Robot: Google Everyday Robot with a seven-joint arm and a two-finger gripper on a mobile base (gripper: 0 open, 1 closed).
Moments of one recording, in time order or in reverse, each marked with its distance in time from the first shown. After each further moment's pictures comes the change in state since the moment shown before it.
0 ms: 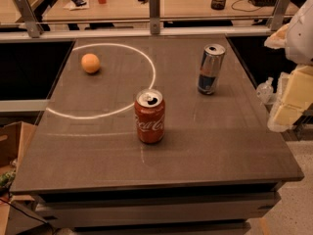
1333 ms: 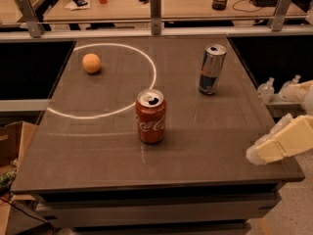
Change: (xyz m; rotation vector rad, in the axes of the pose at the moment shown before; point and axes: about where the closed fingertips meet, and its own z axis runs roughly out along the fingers) arm 0.016 0.057 0.031 -0.024 -0.345 0.483
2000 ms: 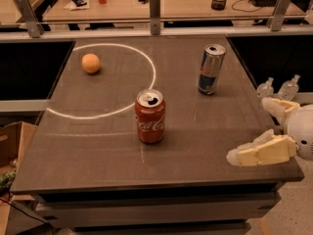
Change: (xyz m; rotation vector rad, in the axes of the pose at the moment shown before) arm 0.002 -0.001 0.049 -0.050 -0.398 0.055
